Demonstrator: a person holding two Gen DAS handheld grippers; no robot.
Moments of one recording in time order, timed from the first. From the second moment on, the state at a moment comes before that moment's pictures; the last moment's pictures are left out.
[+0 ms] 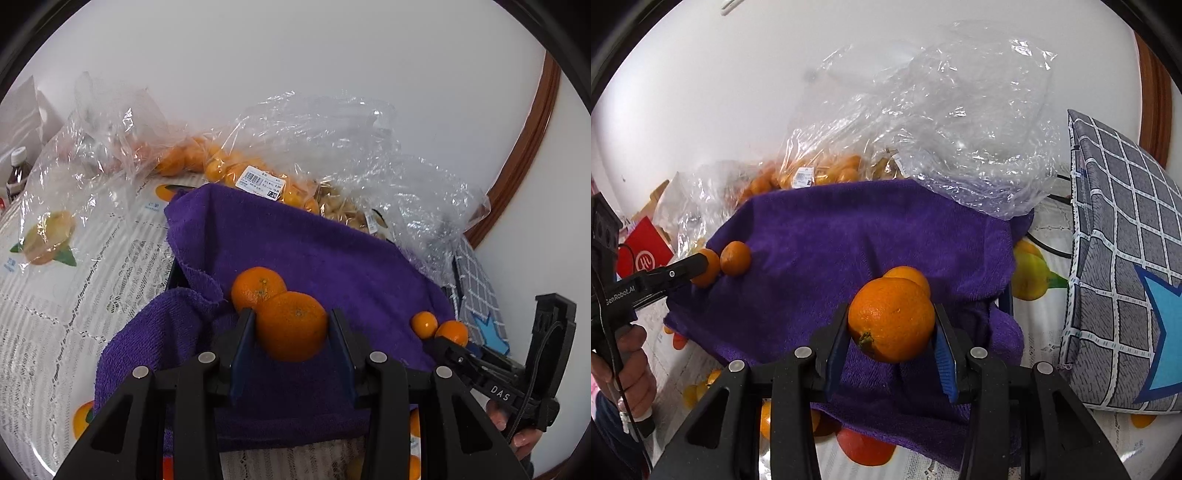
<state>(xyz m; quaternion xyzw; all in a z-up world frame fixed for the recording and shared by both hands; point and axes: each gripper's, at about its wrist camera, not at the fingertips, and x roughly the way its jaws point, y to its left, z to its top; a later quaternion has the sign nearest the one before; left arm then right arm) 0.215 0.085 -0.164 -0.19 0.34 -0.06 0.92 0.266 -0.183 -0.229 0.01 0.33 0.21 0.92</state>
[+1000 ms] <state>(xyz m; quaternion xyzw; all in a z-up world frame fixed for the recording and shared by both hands) 0.233 0.058 -0.182 -0.08 0.40 -0.05 0.91 0.255 -0.195 -0.215 0.03 0.29 0.19 0.94</state>
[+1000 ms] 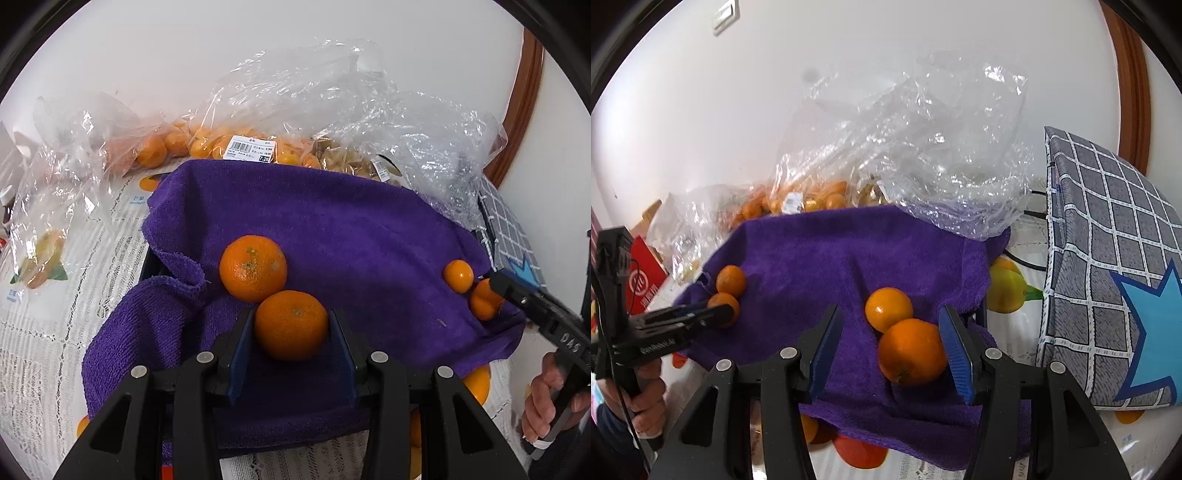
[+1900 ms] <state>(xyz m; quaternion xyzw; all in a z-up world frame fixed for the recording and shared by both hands) 0.144 0.093 -0.156 -0.16 0.28 -0.07 0.94 0.118 -0.181 -0.224 0.00 0.33 0.17 0.93</state>
